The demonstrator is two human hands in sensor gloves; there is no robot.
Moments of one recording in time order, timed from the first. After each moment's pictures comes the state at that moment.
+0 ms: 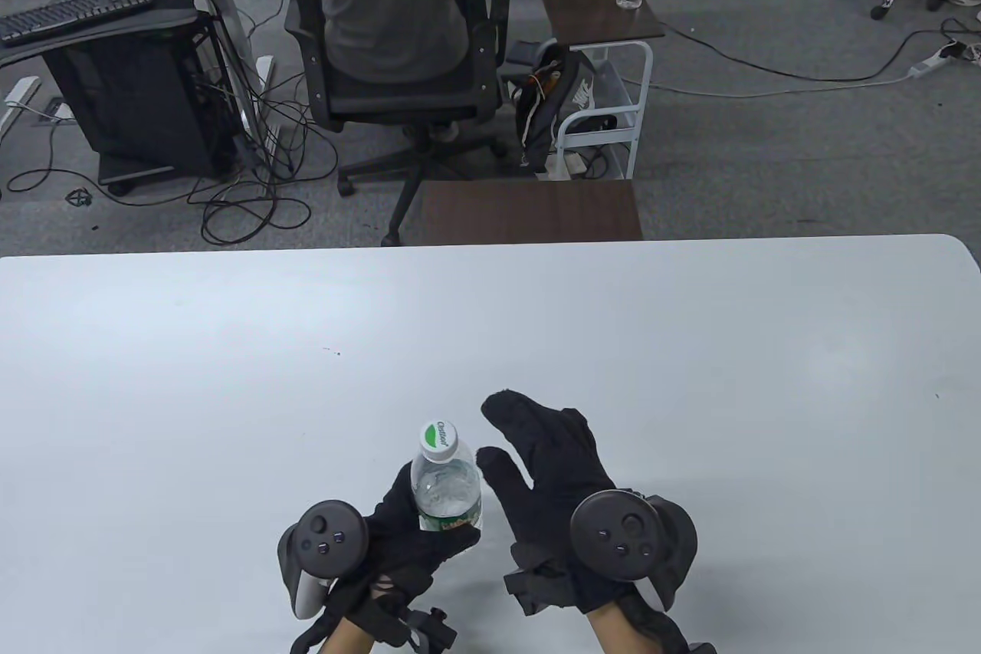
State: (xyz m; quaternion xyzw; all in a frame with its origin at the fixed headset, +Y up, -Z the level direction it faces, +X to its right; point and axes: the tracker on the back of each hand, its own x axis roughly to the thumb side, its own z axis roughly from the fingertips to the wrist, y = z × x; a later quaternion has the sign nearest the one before) left_hand -0.177 -0.729 -0.269 0.01 -0.16 0.52 0.84; right_hand 0.074 -0.613 -0.245 0.10 -0.22 0.87 0.43
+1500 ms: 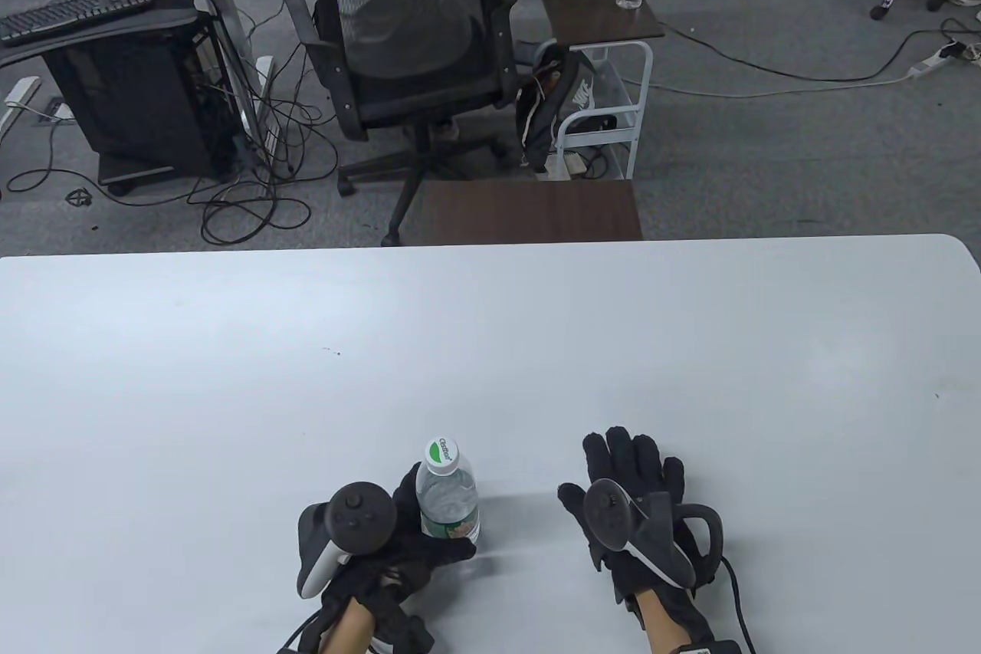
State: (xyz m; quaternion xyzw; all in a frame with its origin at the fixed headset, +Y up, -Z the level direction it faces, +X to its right) left_hand -0.177 -0.757 -0.282 -0.13 -0.13 0.34 0.92; right_hand 0.129 -0.742 -0.286 0.00 -0.06 1.00 0.03
